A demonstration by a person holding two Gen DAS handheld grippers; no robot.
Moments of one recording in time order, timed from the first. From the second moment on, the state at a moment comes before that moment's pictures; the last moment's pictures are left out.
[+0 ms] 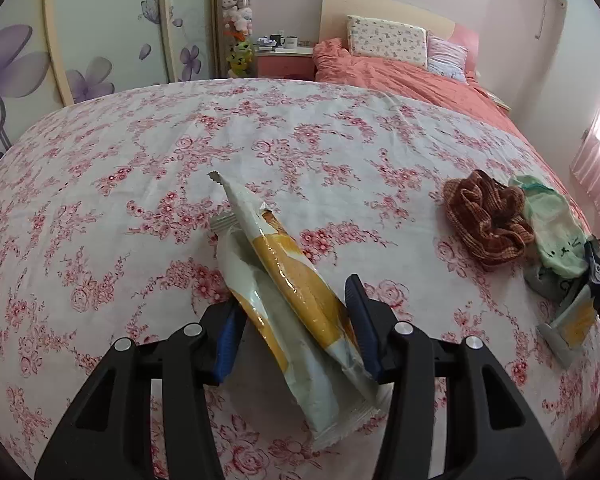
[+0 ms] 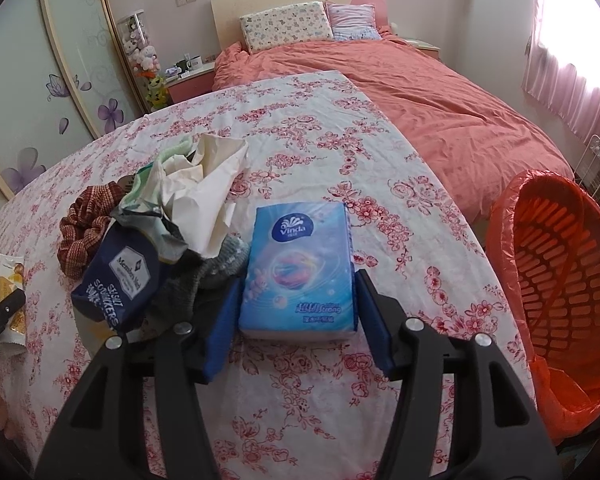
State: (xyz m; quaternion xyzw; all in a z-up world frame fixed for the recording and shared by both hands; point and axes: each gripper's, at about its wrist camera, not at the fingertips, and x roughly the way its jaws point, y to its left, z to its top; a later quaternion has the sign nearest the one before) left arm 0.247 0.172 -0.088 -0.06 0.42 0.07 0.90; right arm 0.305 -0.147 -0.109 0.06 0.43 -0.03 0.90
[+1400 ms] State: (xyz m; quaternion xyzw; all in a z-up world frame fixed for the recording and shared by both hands) left arm 0.234 0.078 -0.014 -0.02 0.36 -0.04 0.93; right arm 0.237 -0.187 -0.017 0.11 0.31 -0.01 0.95
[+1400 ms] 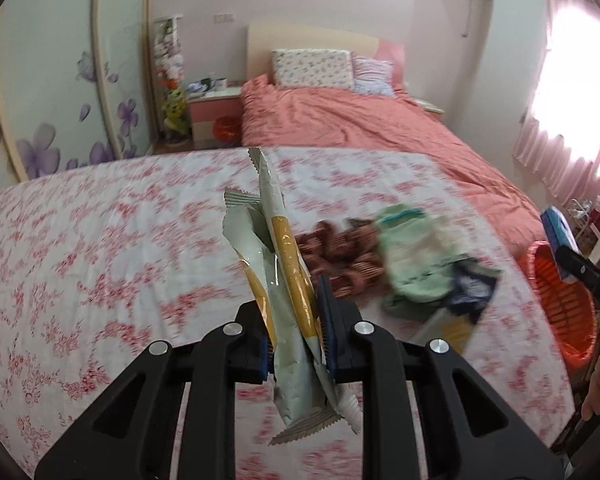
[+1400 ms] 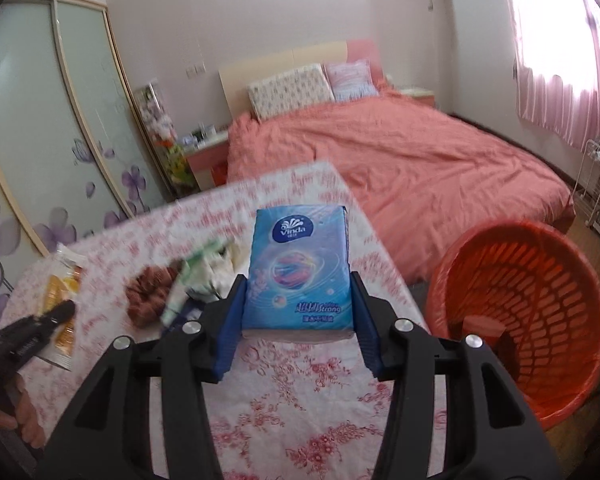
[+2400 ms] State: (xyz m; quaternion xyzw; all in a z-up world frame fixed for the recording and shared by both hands) left arm 0.205 -0.137 0.032 0.04 0.31 -0.27 0.91; right arm 0.132 -0.308 0.045 0.13 0.19 -0.12 0.97
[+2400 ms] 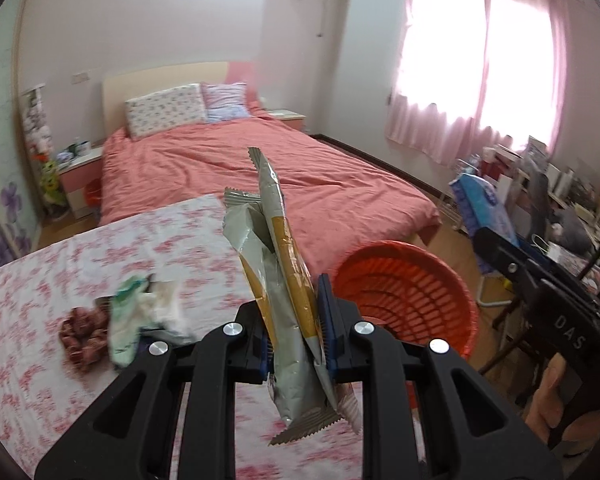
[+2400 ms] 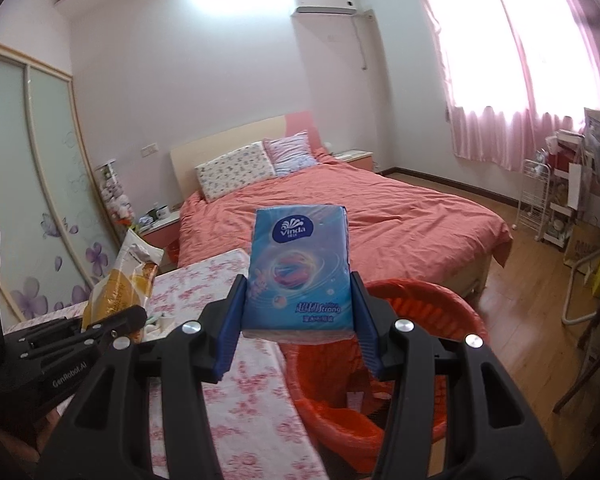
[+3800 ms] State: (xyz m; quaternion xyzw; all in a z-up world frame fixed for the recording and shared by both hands) left arm 0.227 -0.162 -0.024 0.10 0.35 -0.21 0.91; right arm 0.173 -0.381 -0.041 0.16 0.27 -0.17 0.93
